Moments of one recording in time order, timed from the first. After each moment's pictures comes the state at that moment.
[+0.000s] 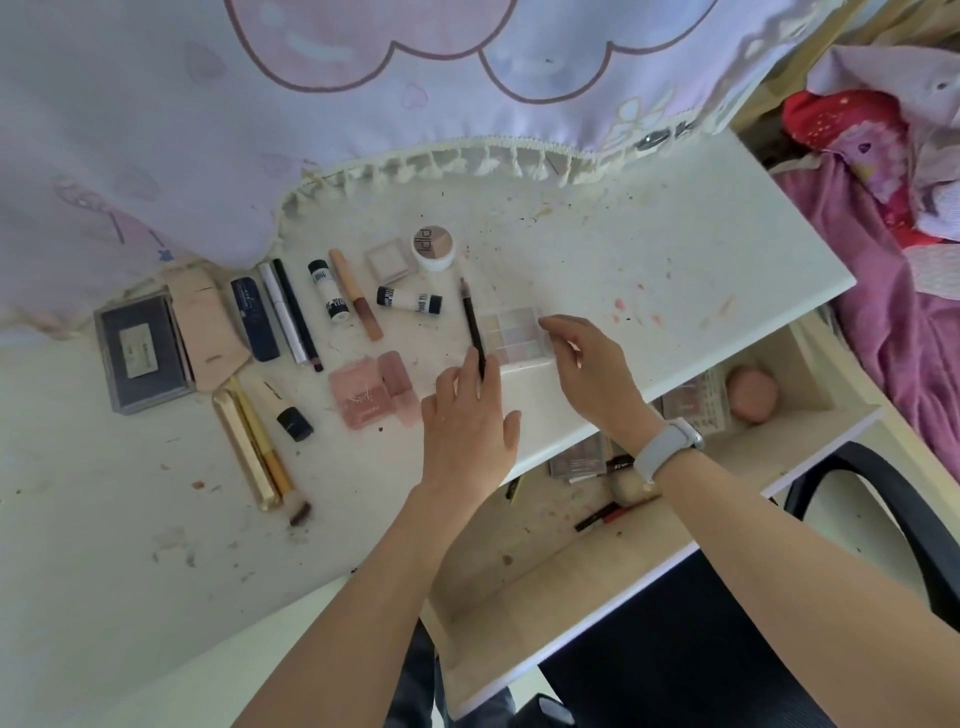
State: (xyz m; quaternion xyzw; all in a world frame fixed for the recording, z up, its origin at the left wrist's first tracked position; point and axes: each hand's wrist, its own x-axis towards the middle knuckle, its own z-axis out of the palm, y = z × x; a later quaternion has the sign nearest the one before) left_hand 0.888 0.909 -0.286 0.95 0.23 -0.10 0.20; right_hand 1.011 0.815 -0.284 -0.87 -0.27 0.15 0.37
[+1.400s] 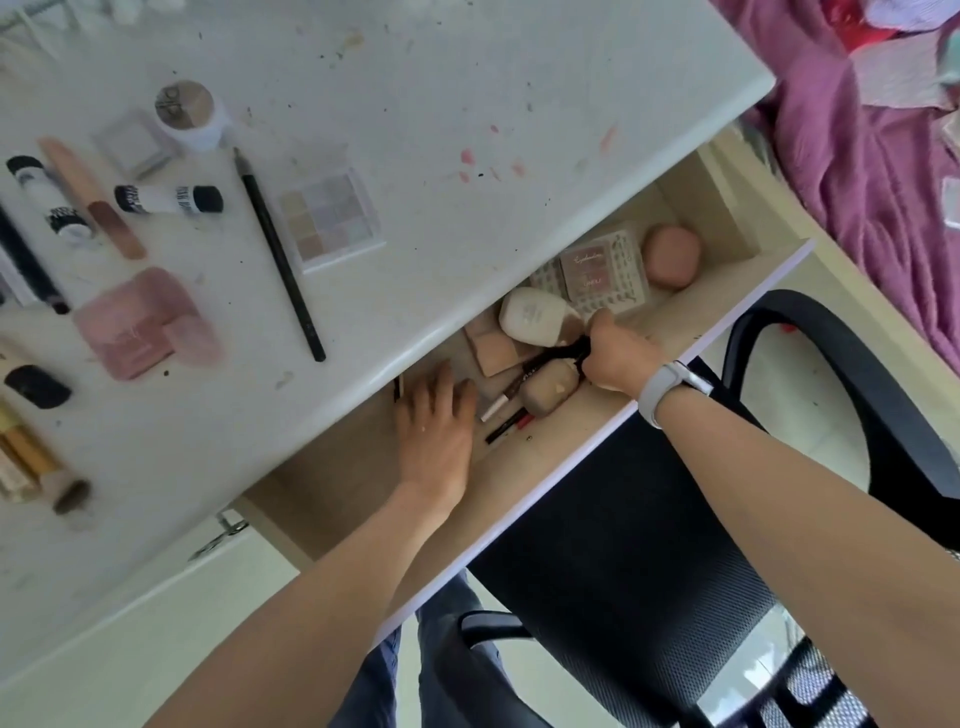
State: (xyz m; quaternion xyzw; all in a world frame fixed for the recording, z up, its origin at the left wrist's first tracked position) left_hand 0.867 0.787 -0.403 0.97 0.11 -0.20 0.06; right_hand 1.037 0.640 -0.380 -0.94 -0.09 0.34 0.00
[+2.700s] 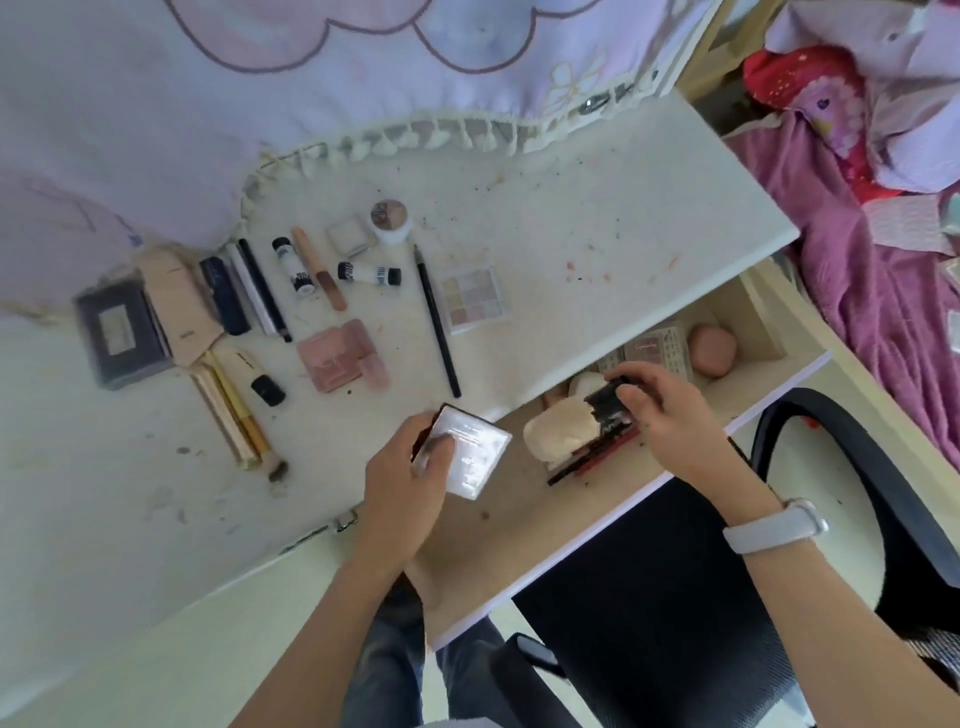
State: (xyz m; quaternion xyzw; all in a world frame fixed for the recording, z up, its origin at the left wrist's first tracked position) left_hand 0.803 0.879 -0.267 0.75 0.35 0.05 0.55; right_hand 0.972 0.689 -0.231 -0.86 -0.15 0.26 0.41
